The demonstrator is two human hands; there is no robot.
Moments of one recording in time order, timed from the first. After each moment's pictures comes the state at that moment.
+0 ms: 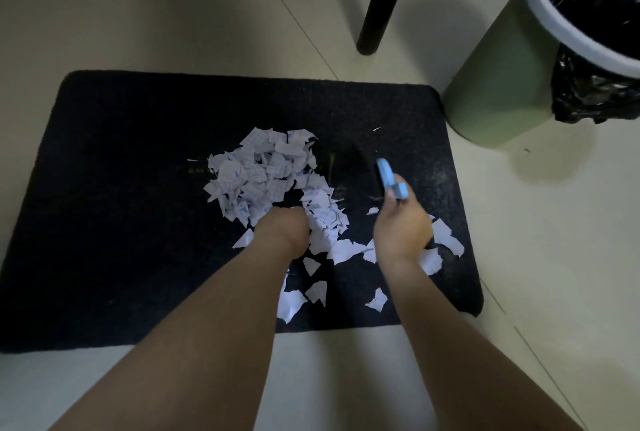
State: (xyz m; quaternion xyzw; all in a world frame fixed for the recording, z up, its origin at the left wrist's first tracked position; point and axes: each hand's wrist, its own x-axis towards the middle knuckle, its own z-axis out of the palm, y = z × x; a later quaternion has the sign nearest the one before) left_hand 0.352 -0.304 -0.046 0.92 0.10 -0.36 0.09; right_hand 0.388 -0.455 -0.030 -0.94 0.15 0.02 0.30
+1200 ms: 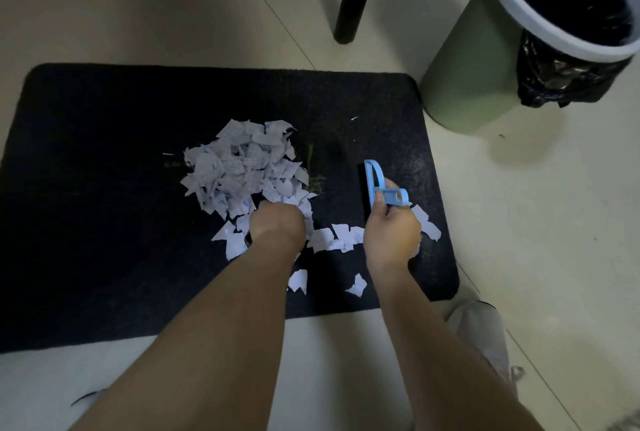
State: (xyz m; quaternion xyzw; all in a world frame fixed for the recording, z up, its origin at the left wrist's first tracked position) left_hand 0.355 -0.337 -0.039 0.92 0.11 -0.38 0.03; right_hand 0.366 -0.479 -0.025 -0.92 0.19 0.02 0.36
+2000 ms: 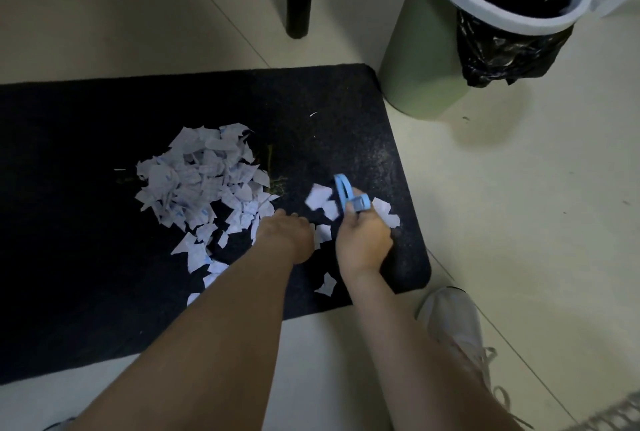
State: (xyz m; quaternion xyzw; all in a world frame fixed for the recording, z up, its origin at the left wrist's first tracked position) left_hand 0.371 -0.398 -0.044 0.91 -0.03 -0.41 0.01; right_hand 0.364 -0.507 -0.031 -0.92 0.19 0.09 0.33
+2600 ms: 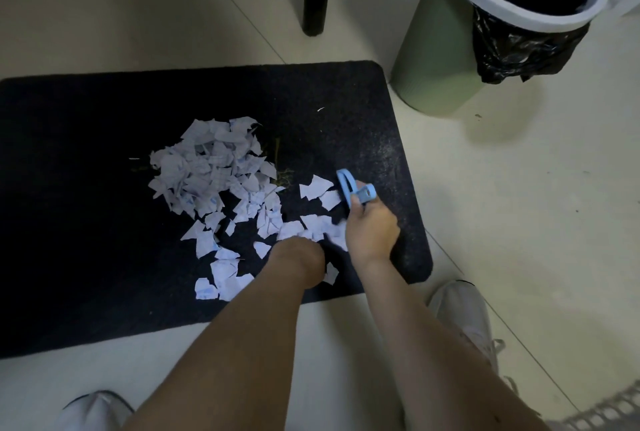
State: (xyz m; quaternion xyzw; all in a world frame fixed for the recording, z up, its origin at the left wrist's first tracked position) left_hand 0.328 -0.406 -0.042 0.88 -0.04 -0.47 0.04; right_hand 0.361 -0.504 -0.035 -0.94 0.14 0.08 0.31
